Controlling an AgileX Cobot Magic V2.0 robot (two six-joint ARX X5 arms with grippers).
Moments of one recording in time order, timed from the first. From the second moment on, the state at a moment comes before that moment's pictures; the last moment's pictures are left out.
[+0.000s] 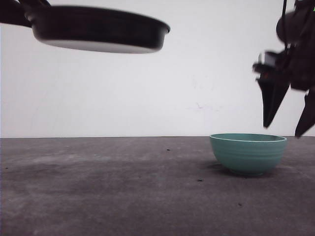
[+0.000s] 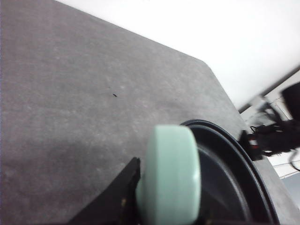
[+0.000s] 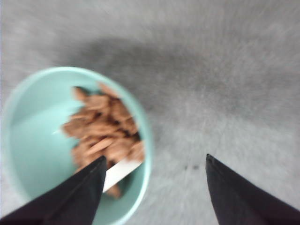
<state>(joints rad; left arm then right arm) -0.37 0.78 0.69 -0.19 0.26 -0.54 0.09 1.70 1.26 -0.86 -0.31 0.10</state>
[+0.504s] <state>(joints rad) -0.38 0.77 0.69 -0.25 0.26 -0.51 0.09 1.78 1.26 -0.74 -0.32 0.14</state>
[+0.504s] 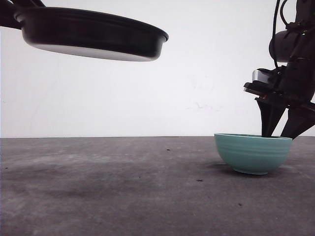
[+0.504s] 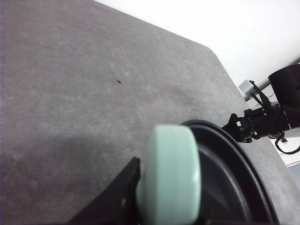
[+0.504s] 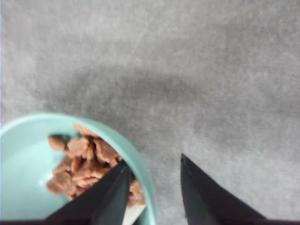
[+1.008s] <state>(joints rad) -0.38 0.78 0.69 -0.27 0.26 -0.51 0.10 1.80 1.26 -0.72 -0.47 0.15</state>
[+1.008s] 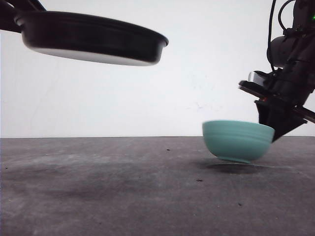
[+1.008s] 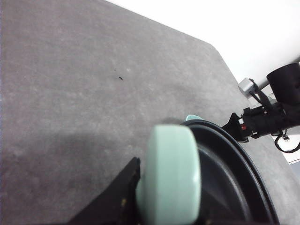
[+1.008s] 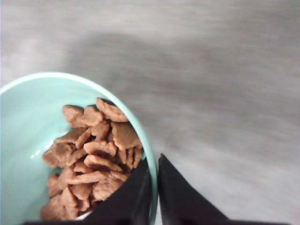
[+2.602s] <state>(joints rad) -0.46 0.89 0.83 -0.34 0.26 -0.61 1.11 1.30 1.28 -0.13 0.85 -0.41</state>
